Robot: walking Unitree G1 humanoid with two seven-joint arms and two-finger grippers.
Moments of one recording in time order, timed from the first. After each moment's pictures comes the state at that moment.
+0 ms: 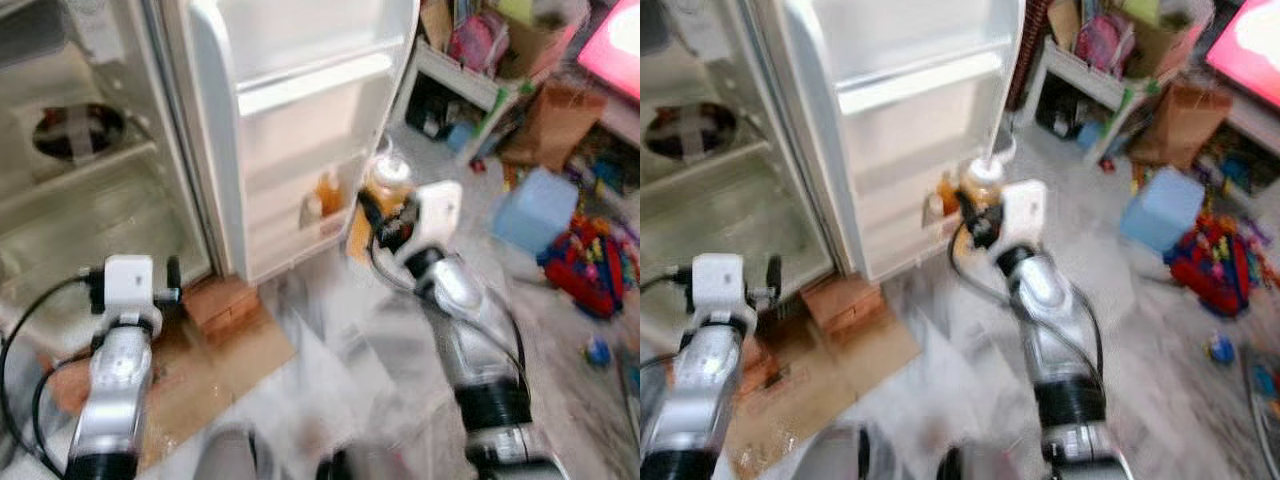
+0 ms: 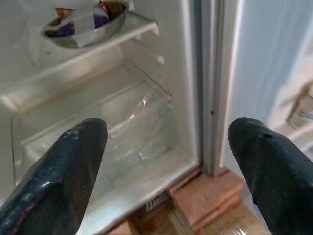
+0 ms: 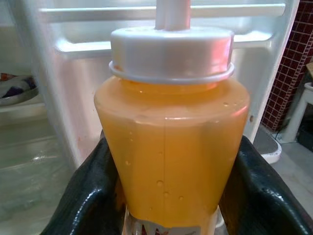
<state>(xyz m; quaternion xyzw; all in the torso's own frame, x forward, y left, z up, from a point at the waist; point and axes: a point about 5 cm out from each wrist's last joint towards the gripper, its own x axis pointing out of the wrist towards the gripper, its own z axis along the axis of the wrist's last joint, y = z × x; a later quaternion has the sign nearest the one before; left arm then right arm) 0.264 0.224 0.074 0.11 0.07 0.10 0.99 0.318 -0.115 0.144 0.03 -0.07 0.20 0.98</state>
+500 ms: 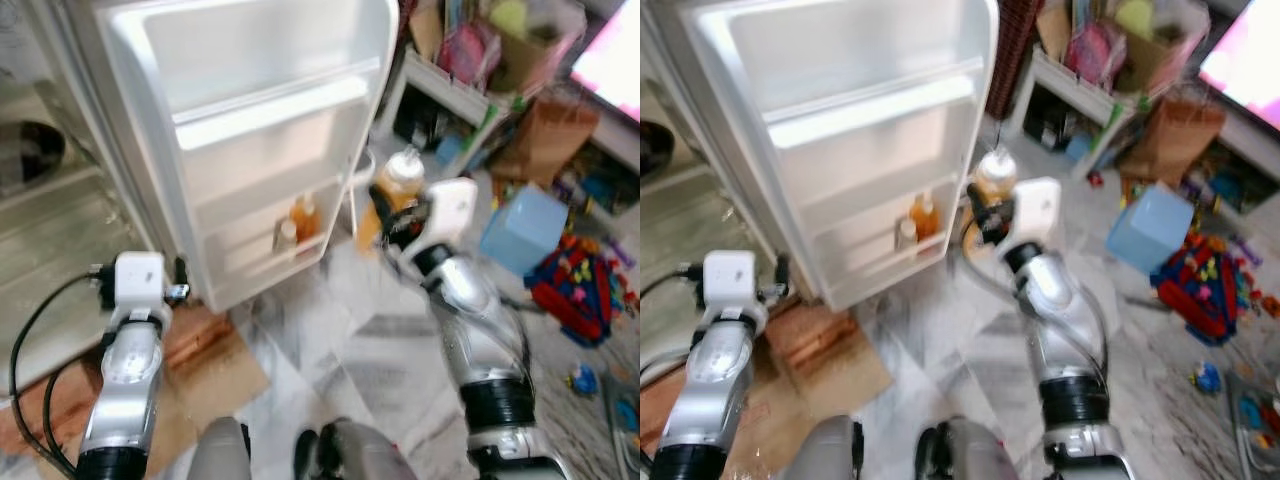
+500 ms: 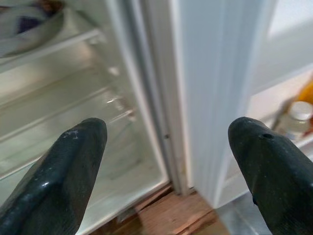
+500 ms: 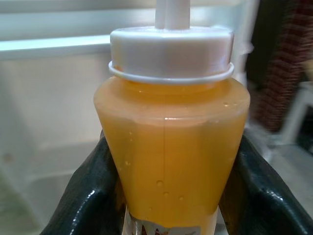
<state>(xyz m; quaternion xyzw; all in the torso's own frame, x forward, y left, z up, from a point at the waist) 0.264 0.220 0.070 0.12 0.08 0.12 0.98 0.316 -0.110 0.143 0.05 -0.06 0.22 0.97</state>
